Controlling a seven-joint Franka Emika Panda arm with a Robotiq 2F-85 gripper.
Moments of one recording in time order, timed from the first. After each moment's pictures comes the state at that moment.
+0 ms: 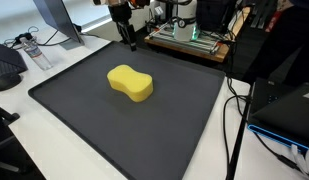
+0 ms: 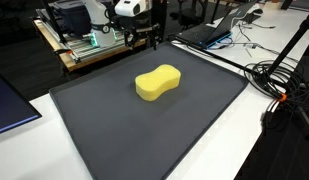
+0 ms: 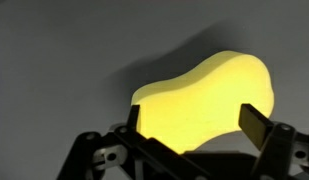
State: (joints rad) arm -0.07 0.04 -0.04 -2.34 0.12 2.38 0.27
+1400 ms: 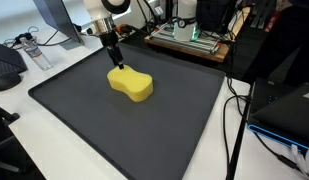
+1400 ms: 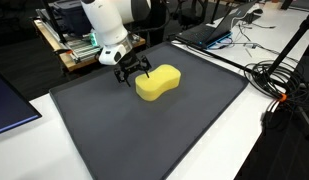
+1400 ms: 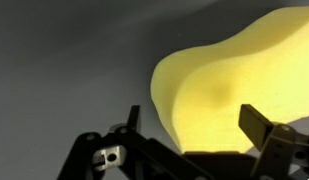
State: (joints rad) arm -0.29 0.36 0.03 -2.24 0.58 2.60 -0.38
